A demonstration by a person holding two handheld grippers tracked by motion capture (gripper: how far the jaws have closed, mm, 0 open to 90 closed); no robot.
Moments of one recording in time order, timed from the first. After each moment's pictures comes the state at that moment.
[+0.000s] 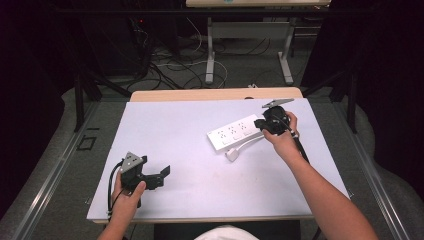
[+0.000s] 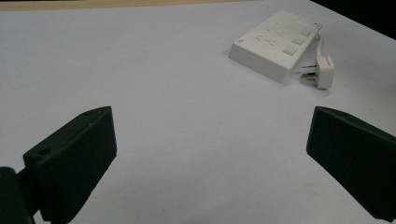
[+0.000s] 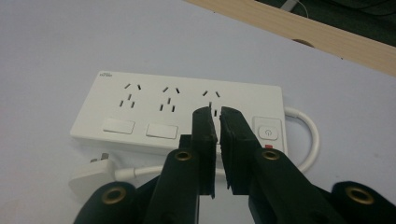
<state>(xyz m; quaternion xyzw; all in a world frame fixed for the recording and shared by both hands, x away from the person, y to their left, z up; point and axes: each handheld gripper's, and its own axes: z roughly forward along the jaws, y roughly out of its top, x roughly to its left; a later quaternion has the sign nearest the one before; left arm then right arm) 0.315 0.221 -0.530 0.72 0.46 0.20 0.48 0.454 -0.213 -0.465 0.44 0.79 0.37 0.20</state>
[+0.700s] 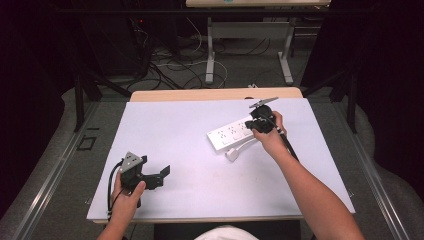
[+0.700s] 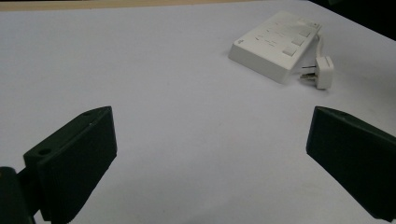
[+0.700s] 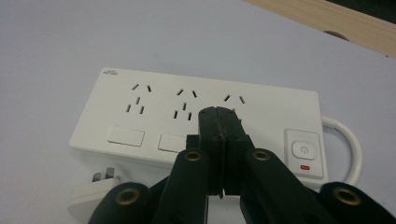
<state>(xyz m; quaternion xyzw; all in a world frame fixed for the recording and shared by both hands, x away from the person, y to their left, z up) 0.316 0.221 -0.530 0.72 0.46 0.20 0.48 0.475 -0.184 -0.481 0.44 0.81 0.35 0.18</state>
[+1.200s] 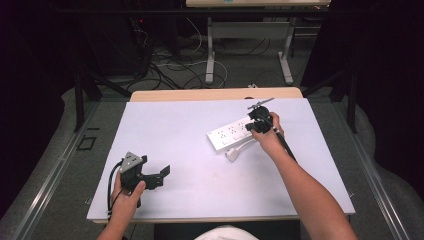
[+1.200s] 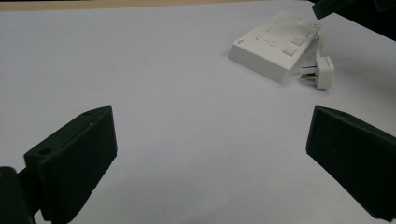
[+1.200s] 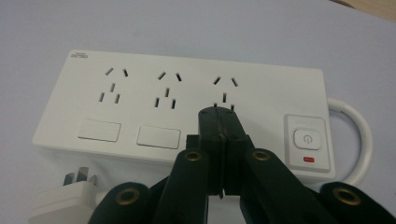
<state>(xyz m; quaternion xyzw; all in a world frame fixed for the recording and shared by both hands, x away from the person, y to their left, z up) 0.316 0.221 -0.530 0.72 0.46 0.20 0.48 0.489 -0.182 -0.499 0.47 0.81 0.31 0.16</state>
